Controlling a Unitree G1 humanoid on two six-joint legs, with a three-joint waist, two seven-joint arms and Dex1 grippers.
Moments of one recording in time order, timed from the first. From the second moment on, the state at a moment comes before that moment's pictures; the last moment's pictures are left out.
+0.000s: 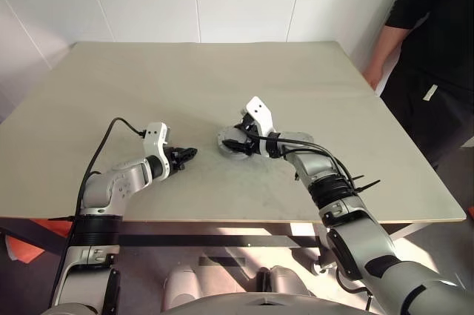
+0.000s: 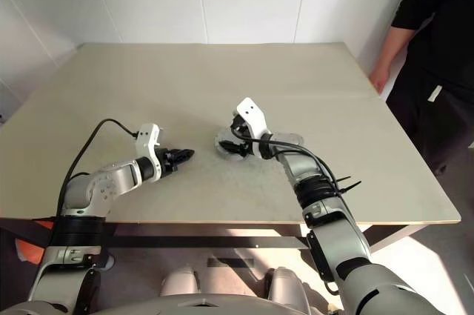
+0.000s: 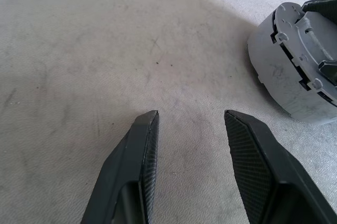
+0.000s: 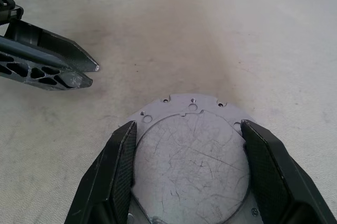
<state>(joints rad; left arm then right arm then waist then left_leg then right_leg) -0.35 0.35 0.12 0.06 -0.52 0.92 -0.42 -0.69 -0.17 0.20 0.57 0.04 0.27 0.78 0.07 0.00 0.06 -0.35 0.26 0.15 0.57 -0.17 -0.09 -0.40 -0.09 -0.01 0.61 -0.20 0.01</state>
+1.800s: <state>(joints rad) -0.33 0.35 0.12 0.02 -0.50 0.92 -0.42 -0.68 -0.17 0.15 0.49 0.12 0.40 0.83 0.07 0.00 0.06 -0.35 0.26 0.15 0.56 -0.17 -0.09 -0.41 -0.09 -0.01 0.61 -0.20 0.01</state>
